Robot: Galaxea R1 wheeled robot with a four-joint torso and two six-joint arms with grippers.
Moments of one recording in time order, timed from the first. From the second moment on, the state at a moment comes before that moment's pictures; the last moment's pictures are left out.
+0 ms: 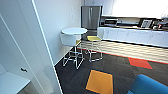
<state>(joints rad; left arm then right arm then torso) 1.41 3.05 -2.81 1.64 0.00 -1.47 -1.56 3.05 -2.73 -0.17 0.09 0.18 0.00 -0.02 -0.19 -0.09</state>
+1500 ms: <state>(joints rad) 1.41 3.06 -2.81 1.64 0.00 -1.46 -1.53 3.07 -2.73 -0.17 0.09 0.18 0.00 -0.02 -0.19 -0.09</state>
